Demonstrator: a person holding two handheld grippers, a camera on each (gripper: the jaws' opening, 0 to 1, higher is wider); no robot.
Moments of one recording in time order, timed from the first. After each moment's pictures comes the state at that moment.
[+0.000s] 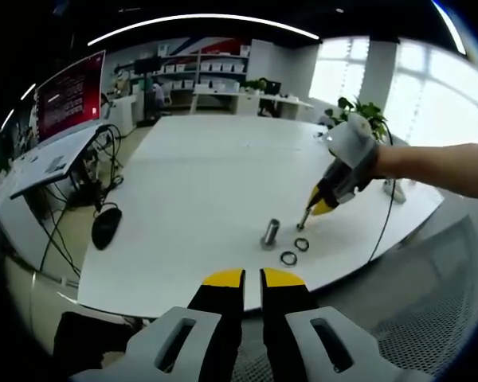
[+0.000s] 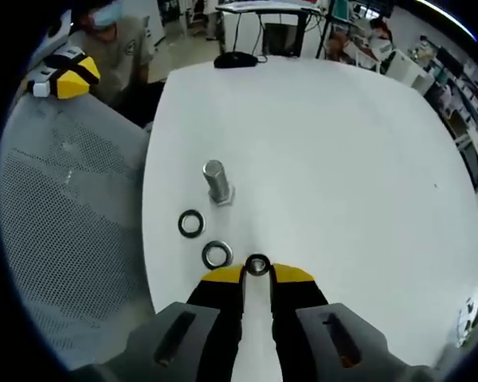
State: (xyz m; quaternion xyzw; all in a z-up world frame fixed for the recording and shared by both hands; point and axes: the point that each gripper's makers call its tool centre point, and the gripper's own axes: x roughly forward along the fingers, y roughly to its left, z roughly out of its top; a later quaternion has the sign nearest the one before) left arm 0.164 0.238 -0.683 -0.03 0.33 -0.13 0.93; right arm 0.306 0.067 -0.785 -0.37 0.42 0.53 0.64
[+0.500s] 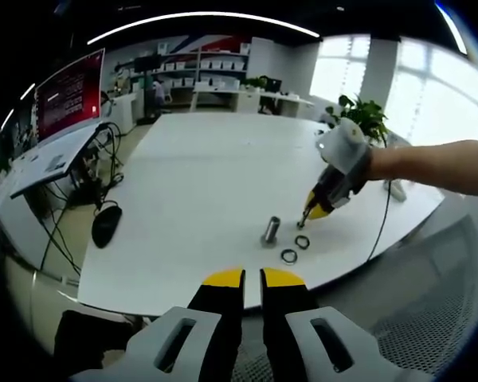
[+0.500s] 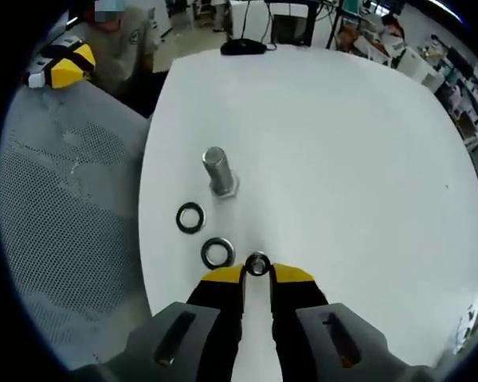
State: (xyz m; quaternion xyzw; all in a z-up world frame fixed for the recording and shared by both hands) left arm 0.163 0.238 -0.686 -0.03 0.34 -0.13 0.93; right arm 0.304 0.067 -0.808 -0.38 0.43 0.53 0.62
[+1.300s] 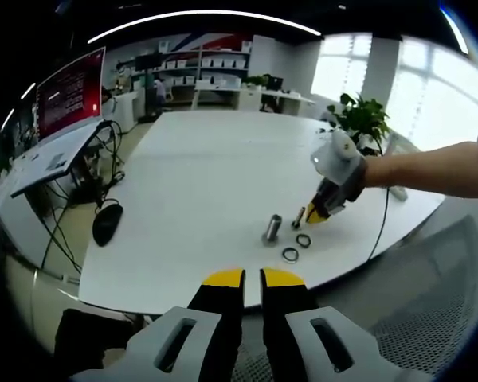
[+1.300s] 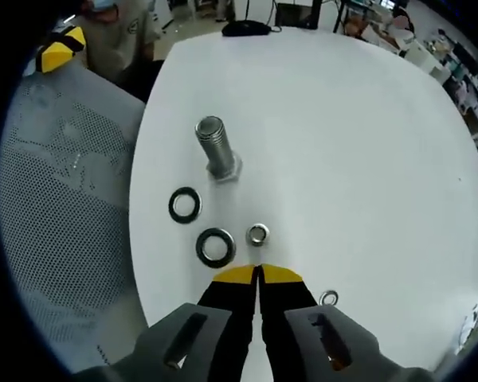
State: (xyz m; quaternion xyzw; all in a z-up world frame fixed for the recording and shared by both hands) left arm 0.163 0.239 -0.687 -0.03 0.34 -0.12 0.93; right arm 0.299 0.058 -0.825 -0.39 0.45 0.53 0.60
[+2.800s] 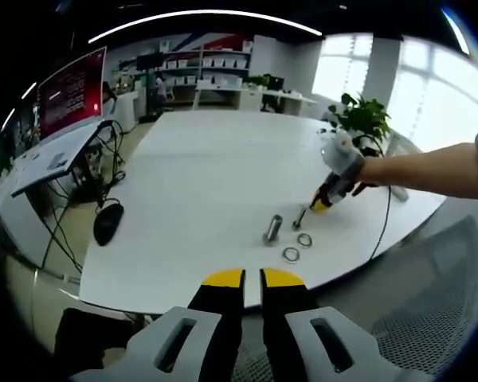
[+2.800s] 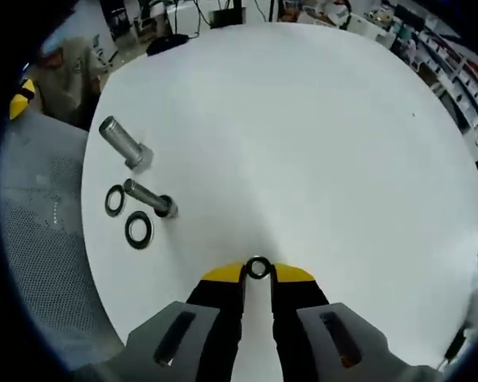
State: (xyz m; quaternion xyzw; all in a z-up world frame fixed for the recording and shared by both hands) left arm 0.163 0.240 -0.687 -0.03 0.34 -0.12 0.93; right arm 0.353 0.011 -0.843 -0.33 0.47 0.44 0.69
